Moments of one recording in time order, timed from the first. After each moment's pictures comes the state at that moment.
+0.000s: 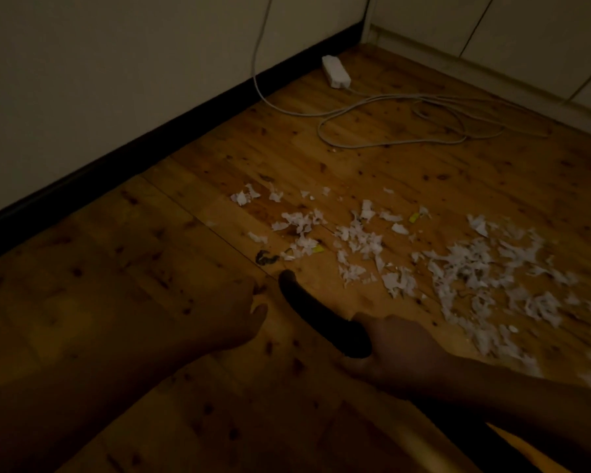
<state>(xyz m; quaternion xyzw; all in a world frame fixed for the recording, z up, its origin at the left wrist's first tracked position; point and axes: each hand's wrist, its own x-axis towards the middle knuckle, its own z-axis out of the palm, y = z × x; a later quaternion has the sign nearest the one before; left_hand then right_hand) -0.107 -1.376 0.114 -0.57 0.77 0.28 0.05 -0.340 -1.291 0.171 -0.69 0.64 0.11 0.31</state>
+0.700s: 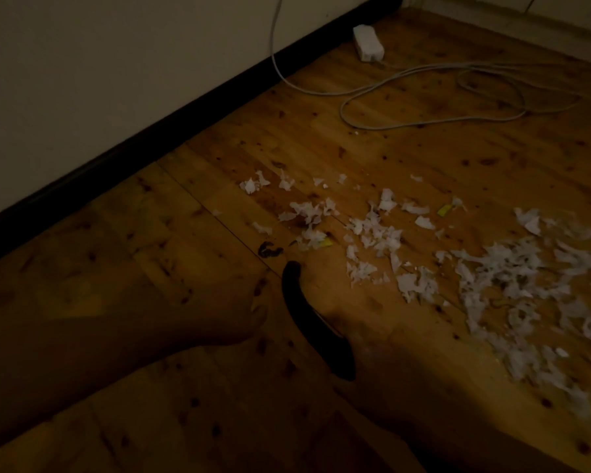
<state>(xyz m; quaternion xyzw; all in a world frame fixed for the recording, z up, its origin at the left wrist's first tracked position) -0.146 -1.381 0.128 -0.57 0.75 0.28 0.17 -0.365 -1.281 0.083 -0.73 0.64 0.02 0.26</state>
